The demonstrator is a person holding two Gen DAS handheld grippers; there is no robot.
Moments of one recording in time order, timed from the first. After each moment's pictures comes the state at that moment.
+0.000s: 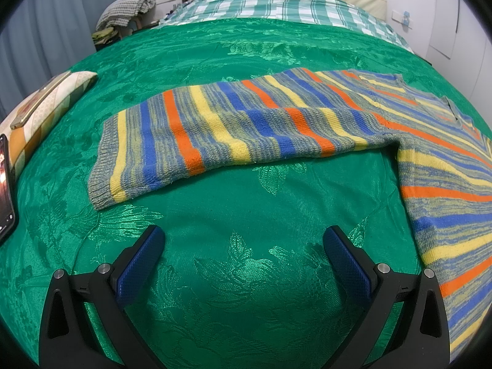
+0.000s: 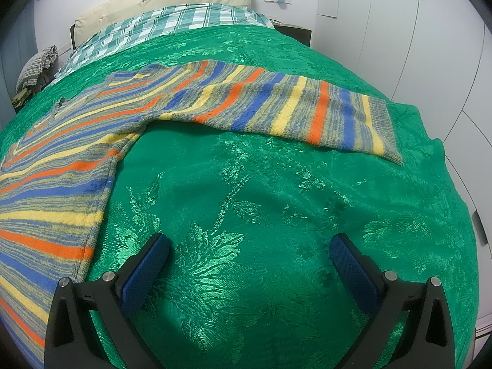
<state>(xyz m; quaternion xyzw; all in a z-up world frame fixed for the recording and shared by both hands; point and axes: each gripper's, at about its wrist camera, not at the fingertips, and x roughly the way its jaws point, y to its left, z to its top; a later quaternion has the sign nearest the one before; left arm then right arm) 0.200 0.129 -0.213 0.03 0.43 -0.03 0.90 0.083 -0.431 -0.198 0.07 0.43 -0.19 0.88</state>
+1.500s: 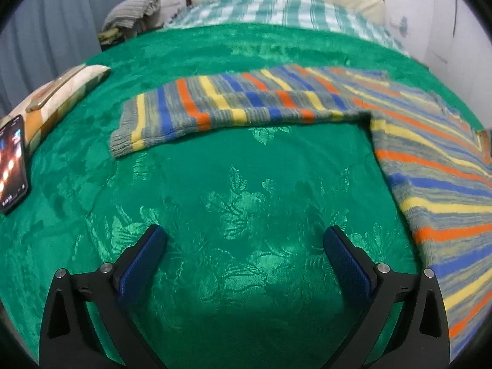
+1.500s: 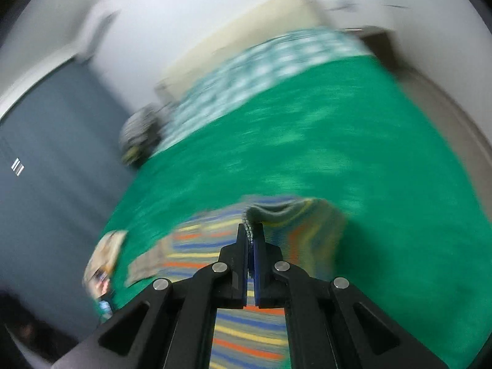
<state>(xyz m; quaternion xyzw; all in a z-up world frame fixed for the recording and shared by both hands) 0.153 0.127 -0.211 0.02 0.42 -0.03 0.91 0.189 -0.466 0.018 0.26 0.36 0.11 0.89</state>
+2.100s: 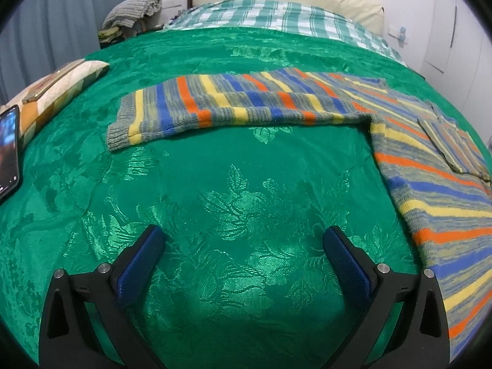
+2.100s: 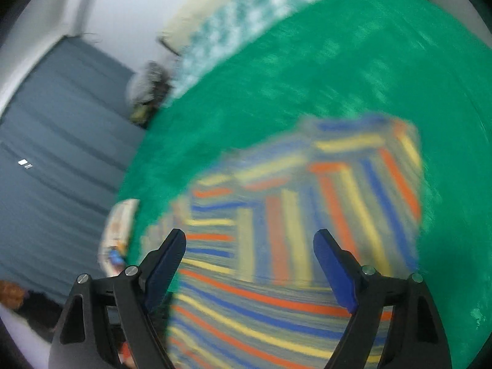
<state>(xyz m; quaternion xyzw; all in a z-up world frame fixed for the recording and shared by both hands) 0.154 0.131 -0.215 0.00 0.41 -0.04 0.91 0.262 -0.379 -0.107 0.30 0.47 0.13 0.82</state>
